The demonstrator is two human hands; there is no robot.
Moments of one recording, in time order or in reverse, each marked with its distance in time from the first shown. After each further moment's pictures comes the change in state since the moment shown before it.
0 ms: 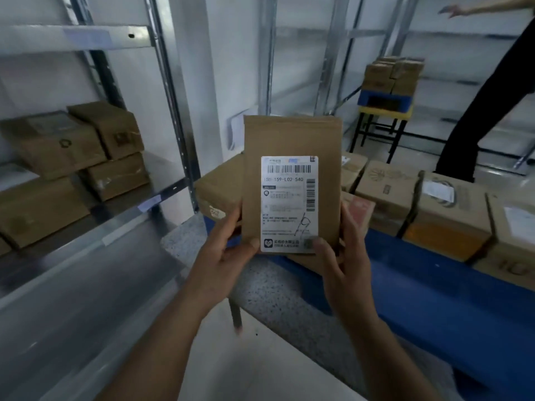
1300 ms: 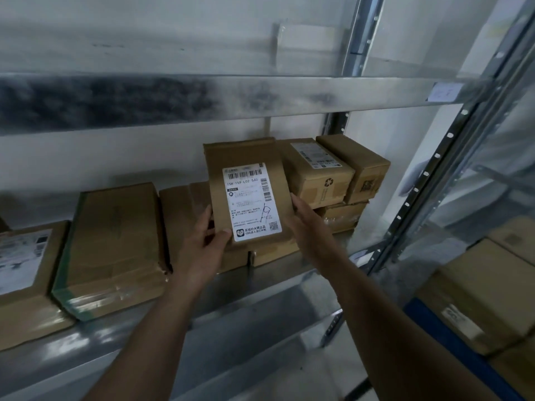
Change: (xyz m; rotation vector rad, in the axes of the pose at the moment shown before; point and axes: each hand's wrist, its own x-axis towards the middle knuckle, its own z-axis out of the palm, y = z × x) left_hand 0.000 -0.090 -0.443 0.069 0.769 -0.354; right_hand 0.077 -0.148 0.503 0.129 -0.919 0.028
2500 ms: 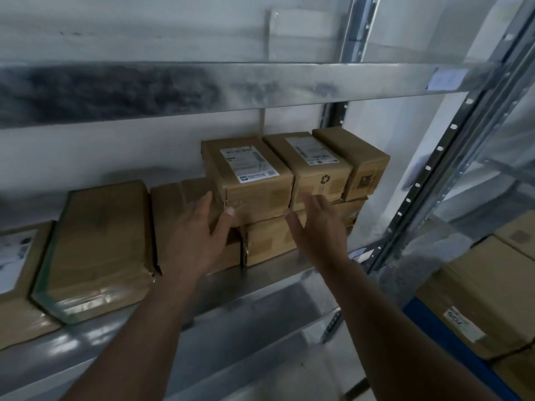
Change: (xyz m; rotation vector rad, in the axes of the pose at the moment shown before) left_hand 0.027 0.003 0.017 0.621 0.102 0.215; right_hand 0.008 0.020 -0.017 -0.795 0.380 -0.200
